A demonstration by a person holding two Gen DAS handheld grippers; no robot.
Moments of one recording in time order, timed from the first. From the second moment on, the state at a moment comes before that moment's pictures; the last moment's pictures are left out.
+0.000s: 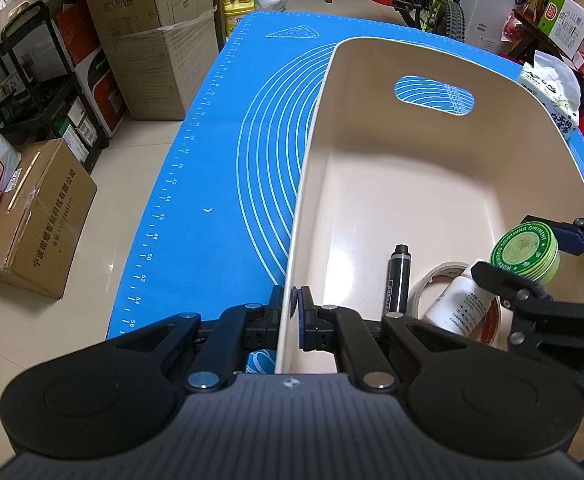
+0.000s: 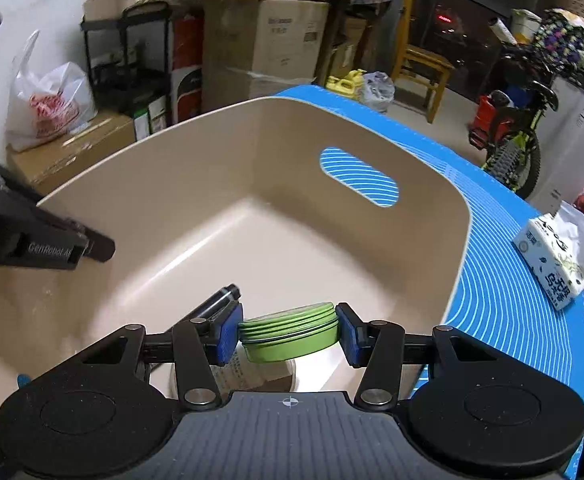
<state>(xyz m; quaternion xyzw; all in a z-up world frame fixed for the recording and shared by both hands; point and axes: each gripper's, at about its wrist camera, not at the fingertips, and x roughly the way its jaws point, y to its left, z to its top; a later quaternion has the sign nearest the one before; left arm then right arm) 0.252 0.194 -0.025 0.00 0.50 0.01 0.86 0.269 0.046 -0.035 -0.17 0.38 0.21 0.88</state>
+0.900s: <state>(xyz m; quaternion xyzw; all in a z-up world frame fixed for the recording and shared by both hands) 0.252 0.193 -0.025 0.00 0.51 0.01 0.86 0.262 0.003 0.000 -0.10 0.32 0.20 0.92</state>
